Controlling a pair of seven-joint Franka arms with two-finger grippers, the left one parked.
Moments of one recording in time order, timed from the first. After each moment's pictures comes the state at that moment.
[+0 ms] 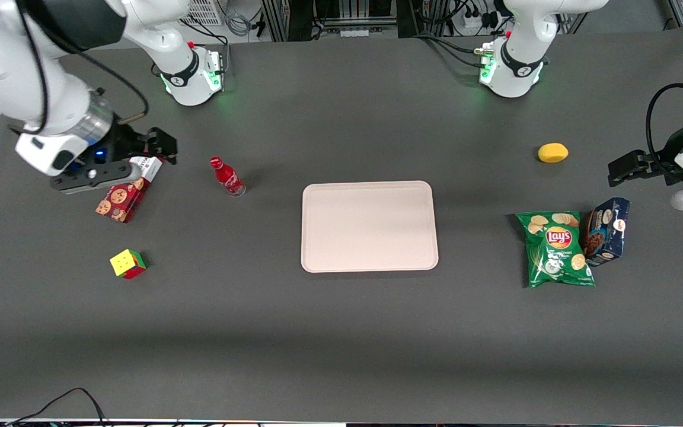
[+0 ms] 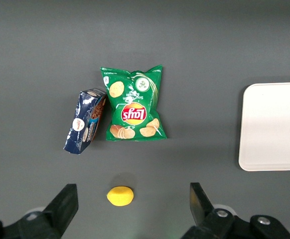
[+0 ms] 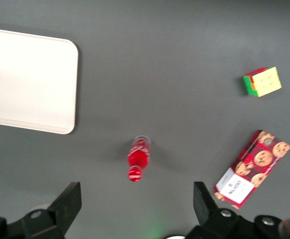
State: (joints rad) arm 0.23 -0.01 0.07 -1.69 0.04 1.58 0.16
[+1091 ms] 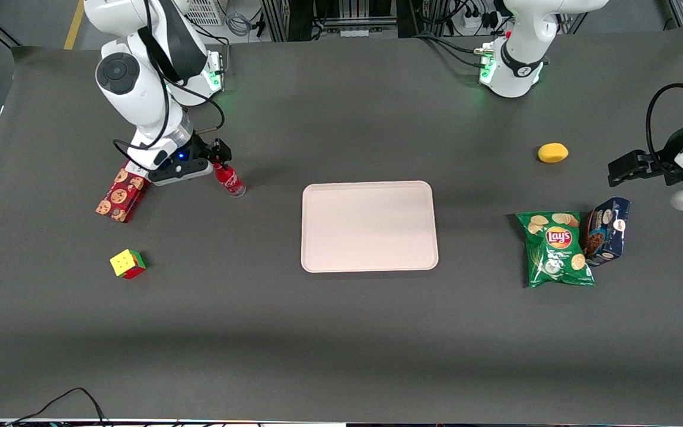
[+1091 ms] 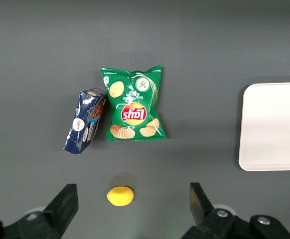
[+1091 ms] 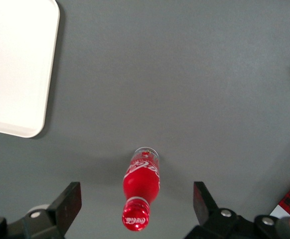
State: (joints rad) arm 0.27 -0.21 0.12 -2.44 0.04 2.25 0.16
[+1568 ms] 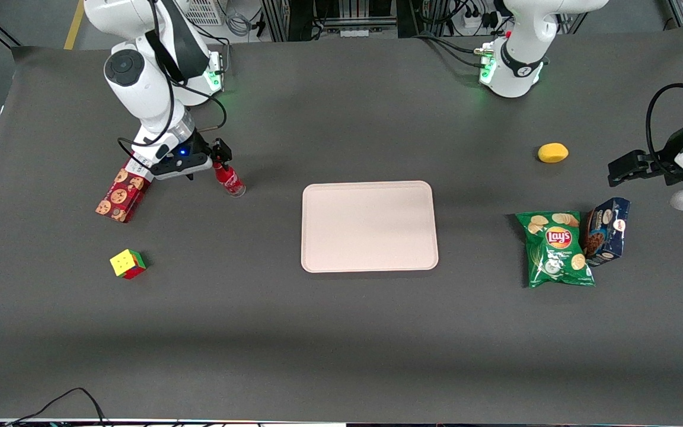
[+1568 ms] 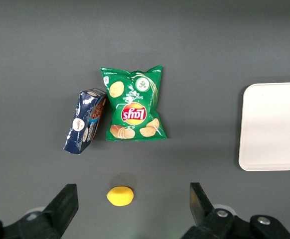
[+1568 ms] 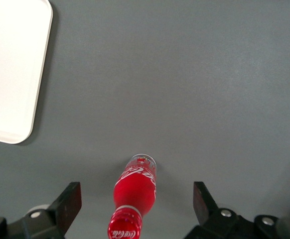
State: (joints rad) arm 0.27 -0.24 0.12 -2.59 0.04 2.46 0.16
